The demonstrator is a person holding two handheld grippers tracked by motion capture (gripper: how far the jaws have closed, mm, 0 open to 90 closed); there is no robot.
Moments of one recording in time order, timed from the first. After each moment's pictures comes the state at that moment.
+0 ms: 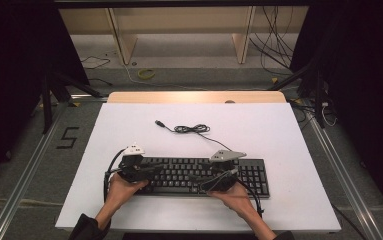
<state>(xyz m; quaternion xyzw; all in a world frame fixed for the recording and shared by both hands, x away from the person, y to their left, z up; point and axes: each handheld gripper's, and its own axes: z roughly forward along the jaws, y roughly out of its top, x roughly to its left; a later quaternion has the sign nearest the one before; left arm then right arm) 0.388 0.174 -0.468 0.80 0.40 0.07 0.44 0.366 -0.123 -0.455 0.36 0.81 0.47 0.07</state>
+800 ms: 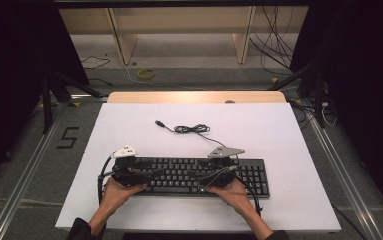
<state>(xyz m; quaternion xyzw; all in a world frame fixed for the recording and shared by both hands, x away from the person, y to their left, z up) 0.374 0.186 -0.456 0.77 0.40 0.06 0.49 0.375 -0.119 -0.454 0.36 0.80 0.47 0.08</state>
